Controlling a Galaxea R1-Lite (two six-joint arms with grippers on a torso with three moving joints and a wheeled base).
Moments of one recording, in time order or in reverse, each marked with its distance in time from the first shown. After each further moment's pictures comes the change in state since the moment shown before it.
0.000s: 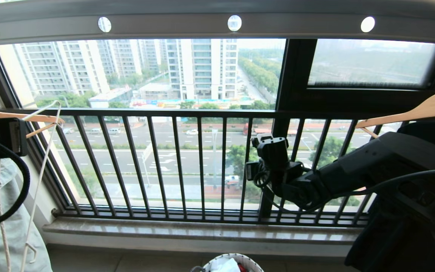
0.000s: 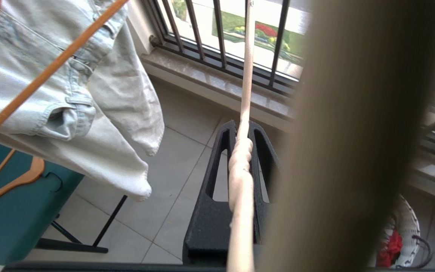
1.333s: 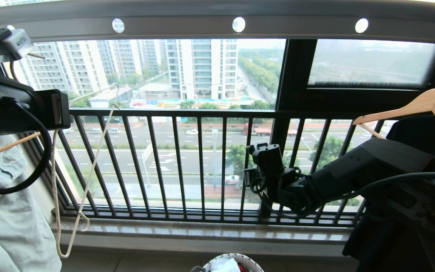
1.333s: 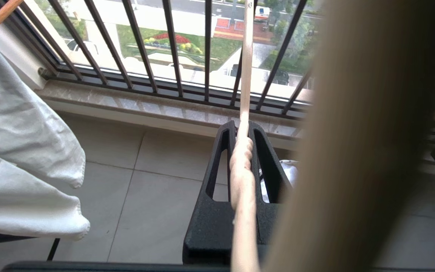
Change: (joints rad) left arm -0.125 0.086 -0.119 -0.059 -0.237 -0.008; right arm 0.016 0.048 -0.005 -0.004 -0.037 -0.019
